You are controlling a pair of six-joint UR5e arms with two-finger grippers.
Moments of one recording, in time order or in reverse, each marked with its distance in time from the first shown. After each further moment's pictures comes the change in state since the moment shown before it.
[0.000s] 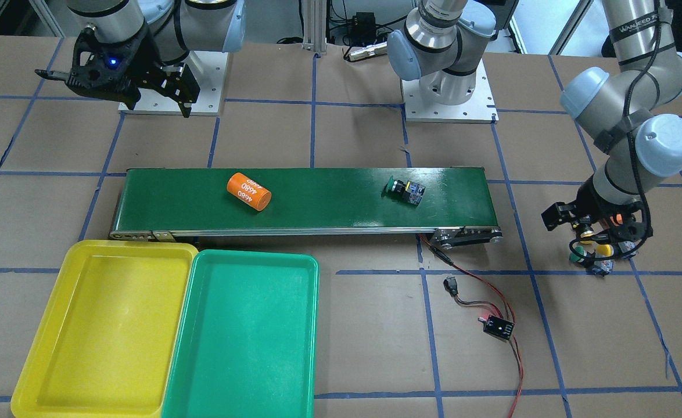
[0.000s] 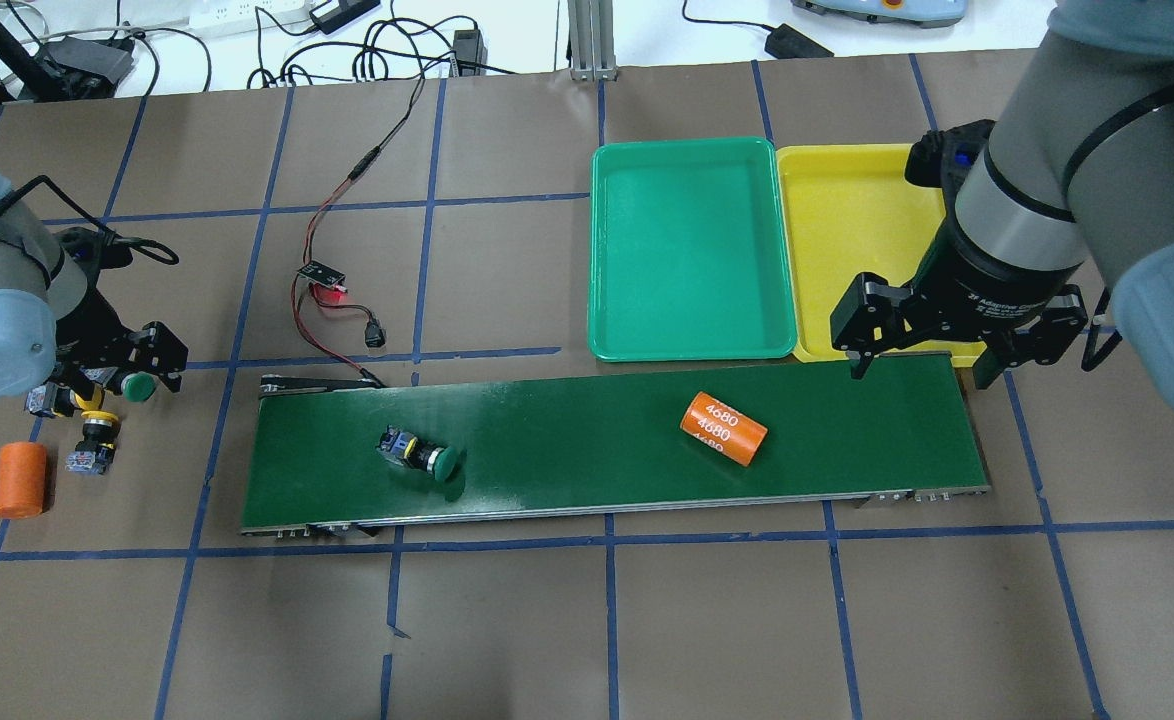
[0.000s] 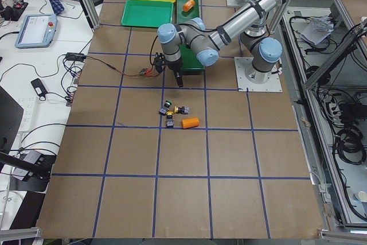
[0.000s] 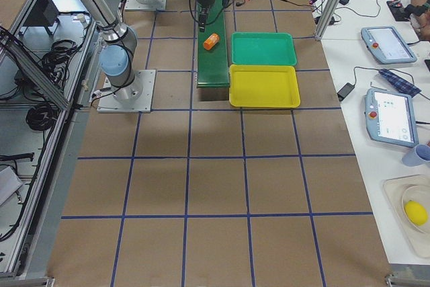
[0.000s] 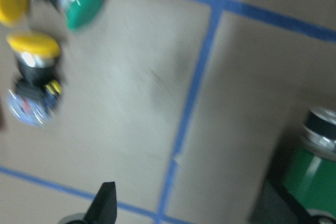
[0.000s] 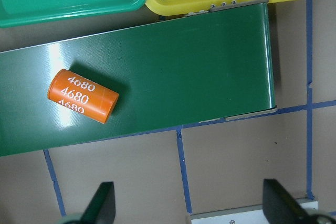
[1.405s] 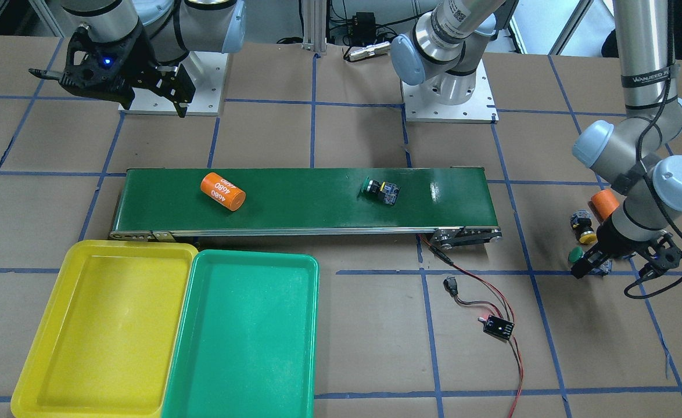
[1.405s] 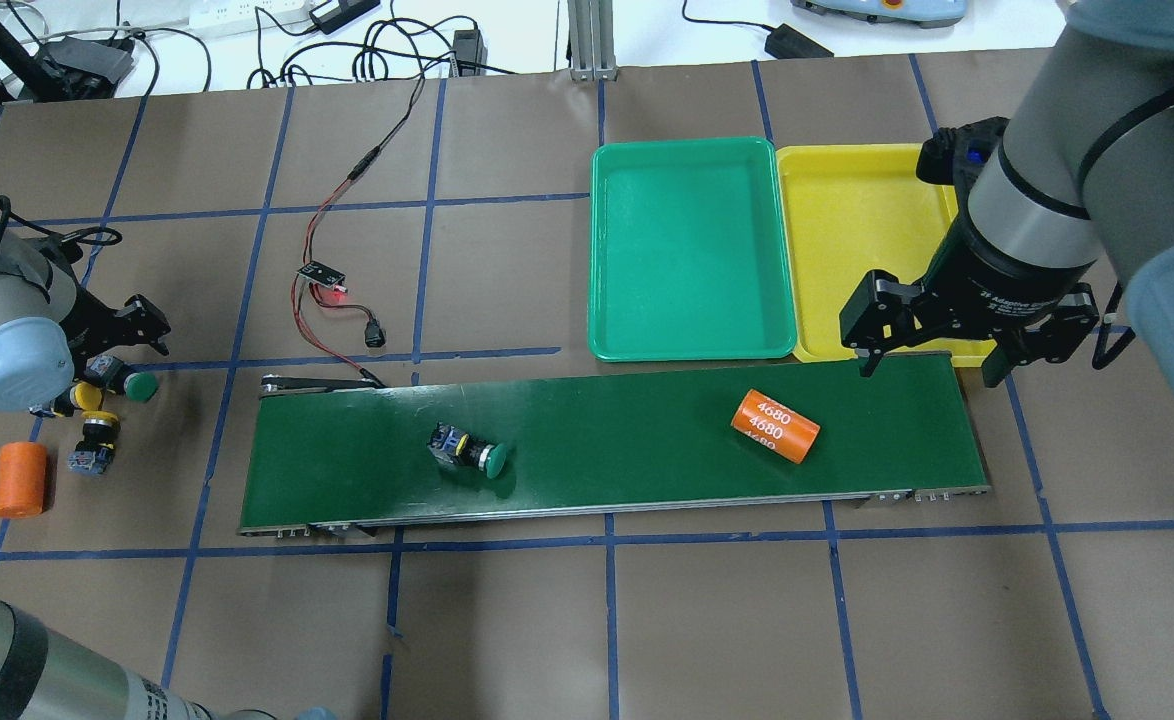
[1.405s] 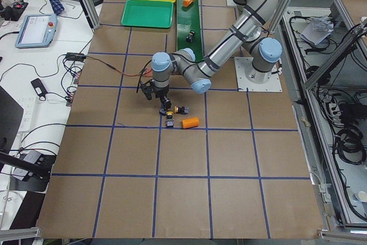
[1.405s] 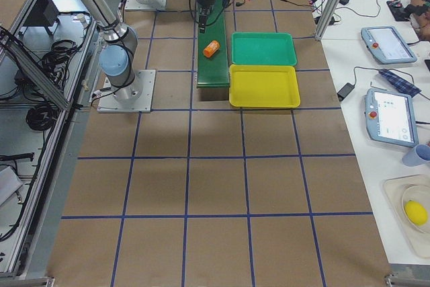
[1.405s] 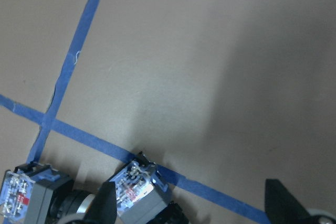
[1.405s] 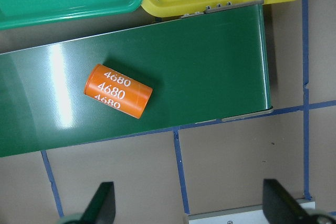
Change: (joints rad) left arm 0.087 -0.184 0.015 0.242 -0.101 -0.377; right arm -0.013 -0.005 0.001 0.001 0.000 -0.011
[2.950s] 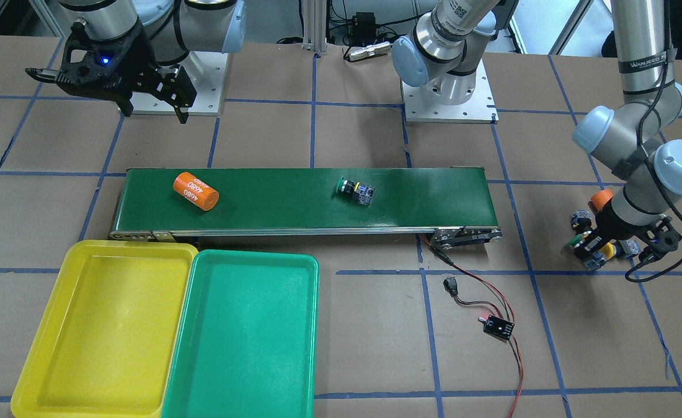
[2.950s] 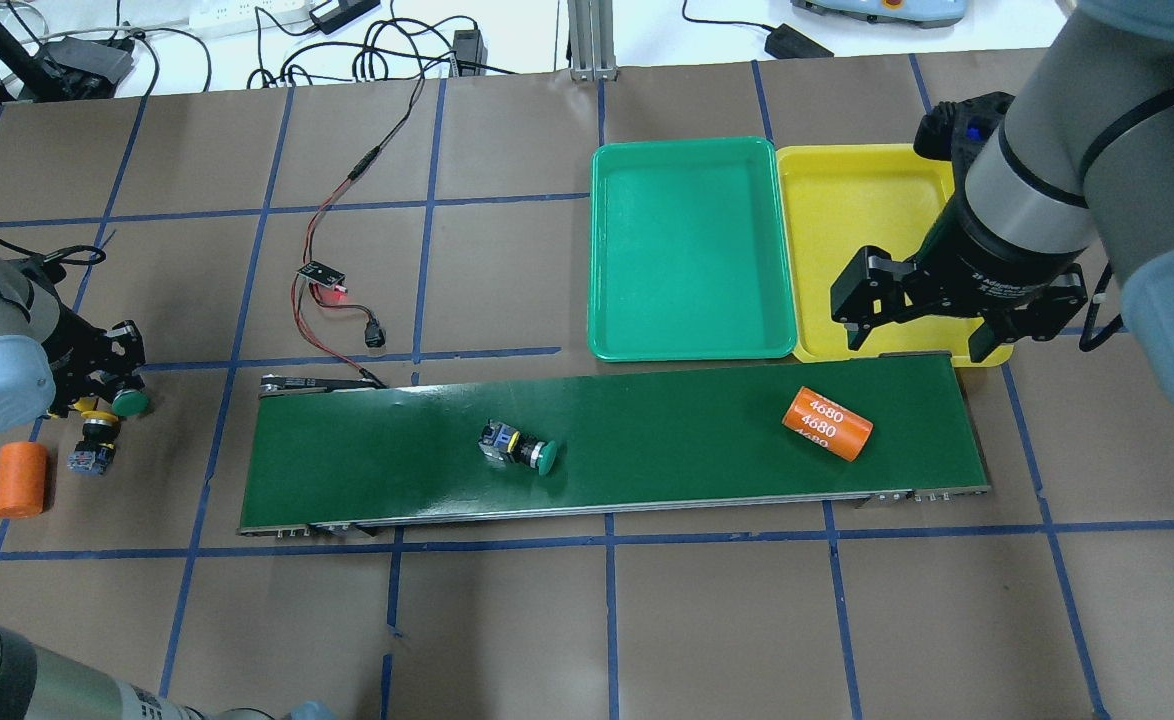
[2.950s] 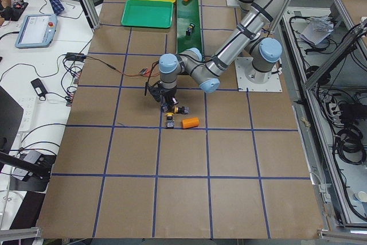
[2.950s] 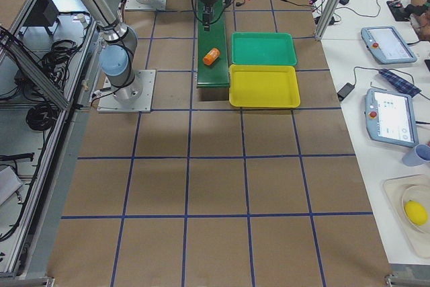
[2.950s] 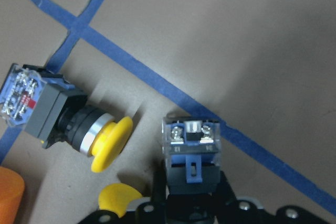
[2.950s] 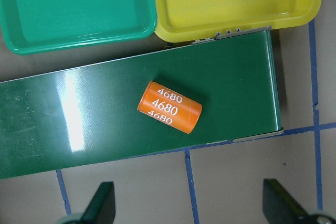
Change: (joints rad) left arm 0.028 0.066 -0.044 -0.048 -0.003 -0.025; right arm 0.003 0.001 0.000 -0.073 0.026 0.009
